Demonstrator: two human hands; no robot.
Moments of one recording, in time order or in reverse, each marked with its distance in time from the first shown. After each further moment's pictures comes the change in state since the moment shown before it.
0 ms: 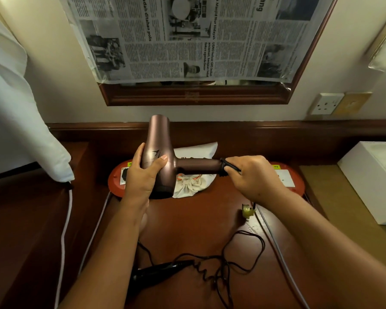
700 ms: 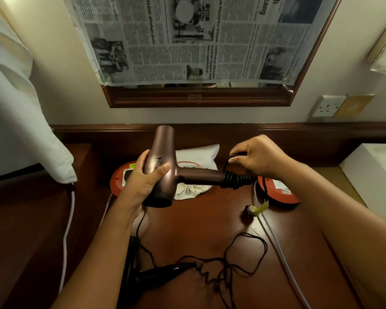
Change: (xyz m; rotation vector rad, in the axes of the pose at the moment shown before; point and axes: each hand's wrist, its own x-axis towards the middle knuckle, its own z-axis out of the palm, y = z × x) left_hand 0.006 -0.005 -0.022 0.031 -0.214 -0.125; right_hand 0.050 0.023 -0.027 0.038 -0.275 0.025
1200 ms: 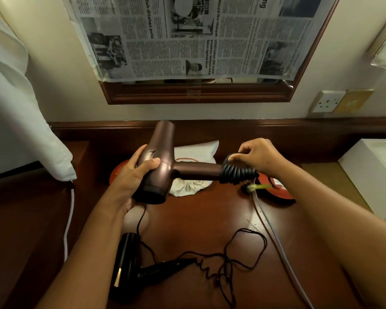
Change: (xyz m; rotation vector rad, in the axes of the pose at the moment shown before) left_hand -0.002 0.015 -0.017 -0.091 -0.092 -0.073; right_hand 0.007 0.030 0.027 0.141 0.055 0.241
